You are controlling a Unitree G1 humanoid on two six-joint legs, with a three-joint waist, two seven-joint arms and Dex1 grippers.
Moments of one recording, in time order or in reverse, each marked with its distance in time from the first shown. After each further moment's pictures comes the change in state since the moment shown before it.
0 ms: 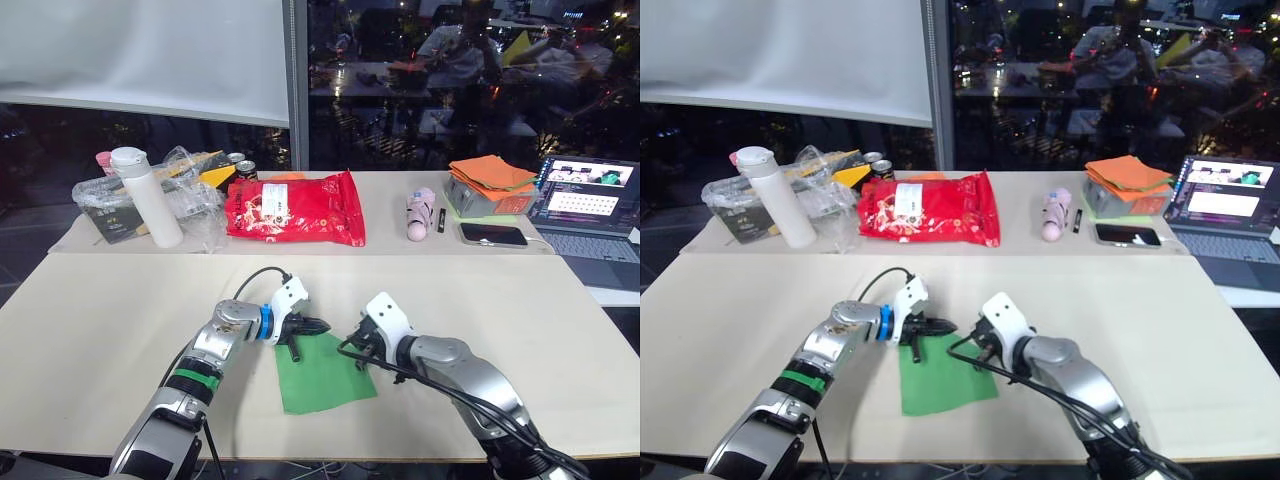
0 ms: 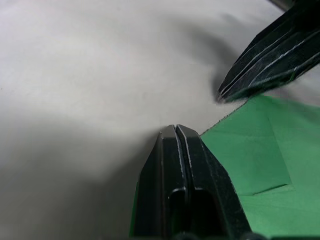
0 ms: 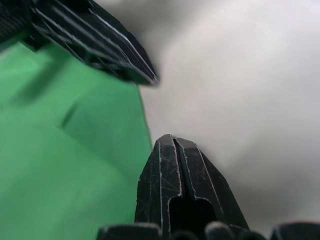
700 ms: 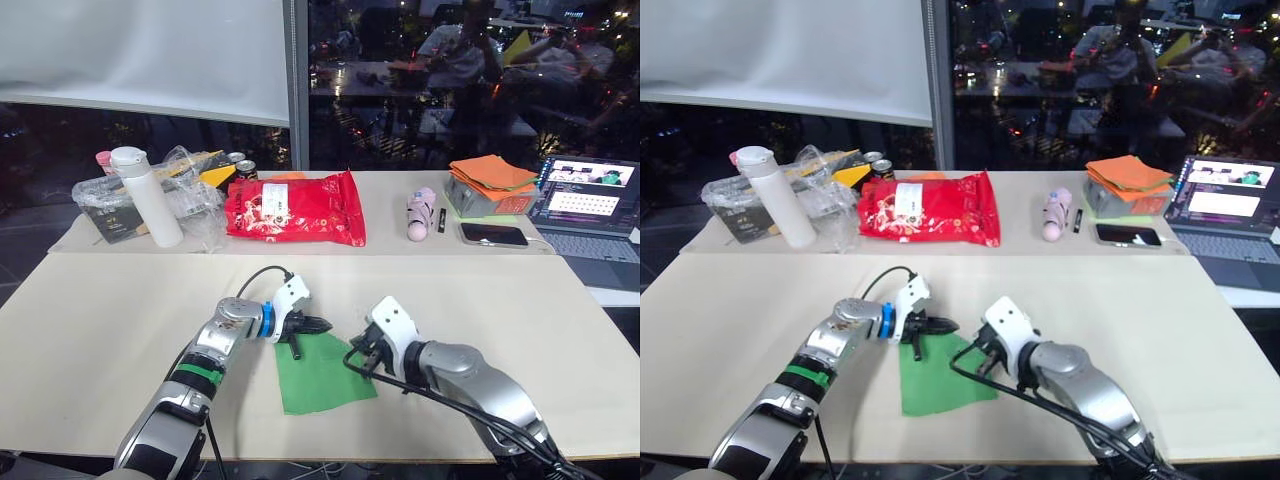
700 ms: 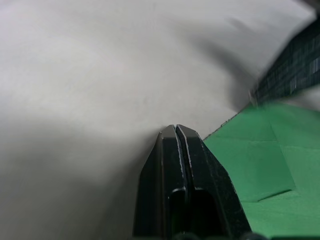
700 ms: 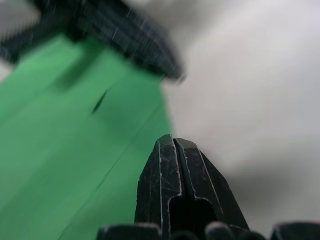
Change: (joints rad) left arm -0.024 -0.004 -0.001 0.044 0.001 -0.020 -0.023; right arm 0.049 -0.015 0.038 -0.071 0.018 -0.005 -0.001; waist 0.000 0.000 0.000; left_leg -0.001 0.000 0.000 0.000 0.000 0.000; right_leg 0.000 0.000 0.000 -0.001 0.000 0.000
